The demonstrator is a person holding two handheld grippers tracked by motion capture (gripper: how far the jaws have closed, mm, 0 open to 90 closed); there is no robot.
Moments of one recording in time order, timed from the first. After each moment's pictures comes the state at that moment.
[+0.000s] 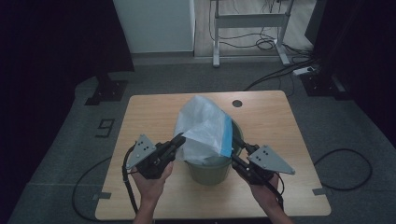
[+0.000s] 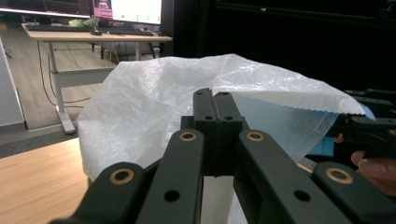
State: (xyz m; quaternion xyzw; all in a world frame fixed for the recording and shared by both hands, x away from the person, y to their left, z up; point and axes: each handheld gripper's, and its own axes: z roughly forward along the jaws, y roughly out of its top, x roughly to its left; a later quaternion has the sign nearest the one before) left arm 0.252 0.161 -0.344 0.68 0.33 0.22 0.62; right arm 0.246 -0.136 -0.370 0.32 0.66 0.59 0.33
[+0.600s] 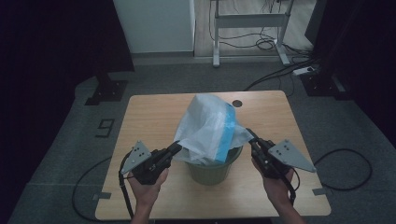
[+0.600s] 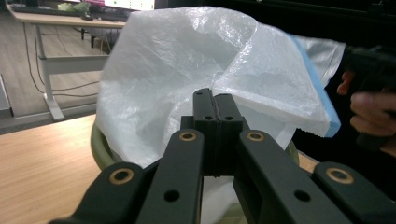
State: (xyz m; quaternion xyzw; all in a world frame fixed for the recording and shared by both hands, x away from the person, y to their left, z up) left arm 0.252 0.170 -0.366 0.69 0.33 0.19 0.61; right arm 0.251 -0.170 -0.355 0.34 0.61 0.61 0.37
